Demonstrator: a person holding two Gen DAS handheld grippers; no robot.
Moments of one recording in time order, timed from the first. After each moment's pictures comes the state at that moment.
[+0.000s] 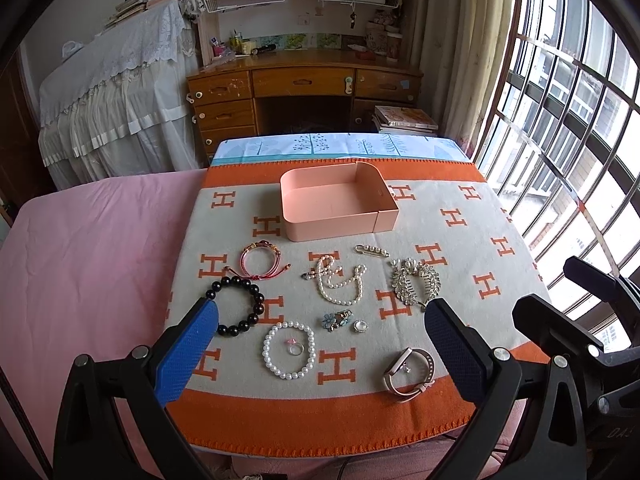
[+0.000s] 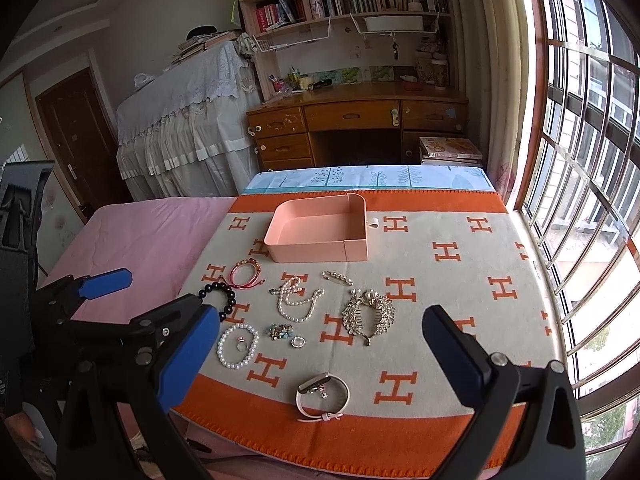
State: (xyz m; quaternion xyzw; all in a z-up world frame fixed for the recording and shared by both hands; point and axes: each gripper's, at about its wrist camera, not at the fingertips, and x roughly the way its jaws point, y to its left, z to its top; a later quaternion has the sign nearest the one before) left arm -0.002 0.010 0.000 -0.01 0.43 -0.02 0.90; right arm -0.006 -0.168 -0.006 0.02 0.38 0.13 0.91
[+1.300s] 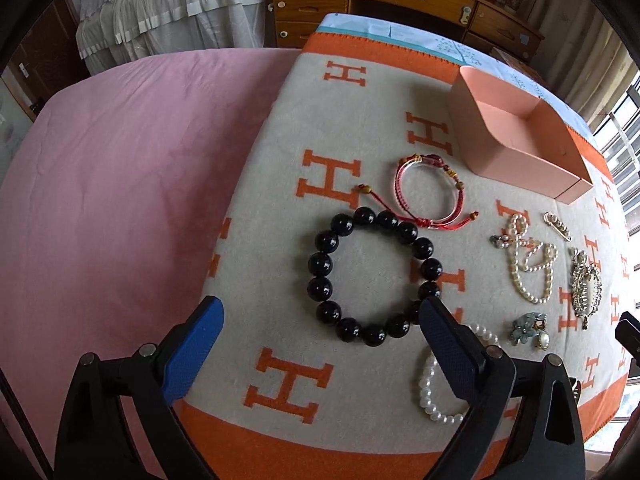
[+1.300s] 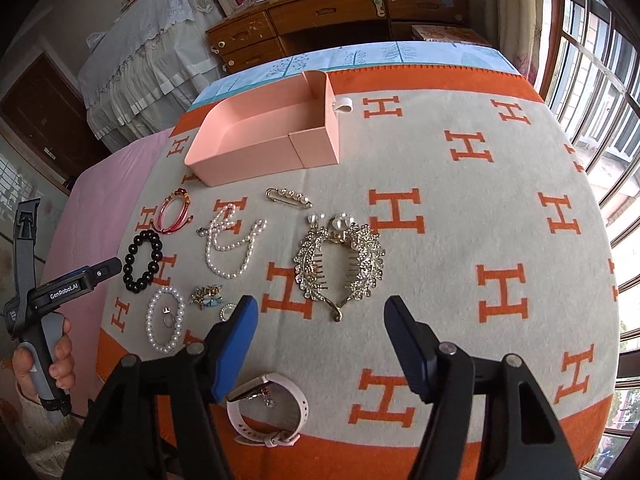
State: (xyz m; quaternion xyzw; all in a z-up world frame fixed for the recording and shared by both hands) left arm 0.090 0.156 -0.177 -0.08 0.57 0.09 0.81; right arm 0.094 -0.186 -0.151 0.05 0.54 0.13 0.83
